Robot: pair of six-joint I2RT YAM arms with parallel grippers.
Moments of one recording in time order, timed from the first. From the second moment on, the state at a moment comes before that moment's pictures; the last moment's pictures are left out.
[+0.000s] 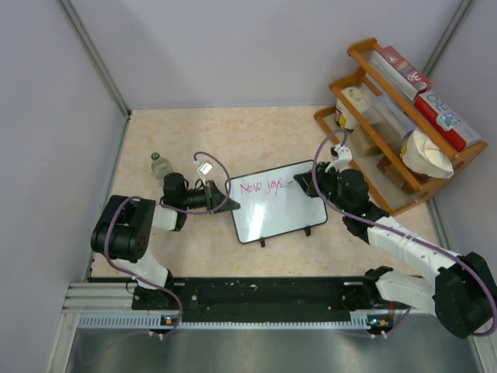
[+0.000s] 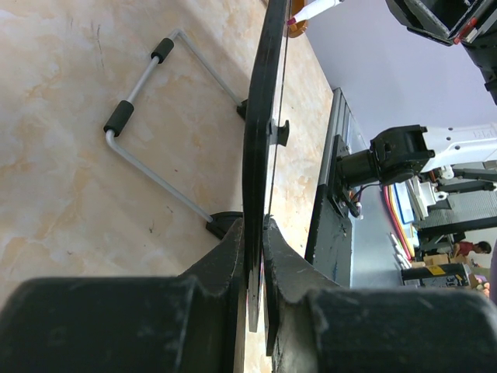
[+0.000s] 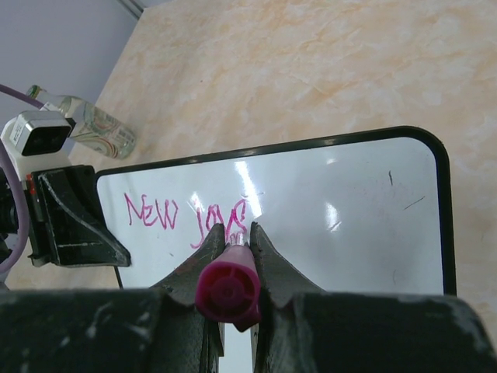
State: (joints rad) left arm -0.16 1.65 0.45 0.91 1.14 -0.69; right arm 0.52 1.08 0.55 0.33 -0.04 0.53
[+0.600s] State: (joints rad) left arm -0.16 1.65 0.45 0.91 1.14 -0.69; right arm 0.42 1.00 0.54 0.37 -0.14 0.63
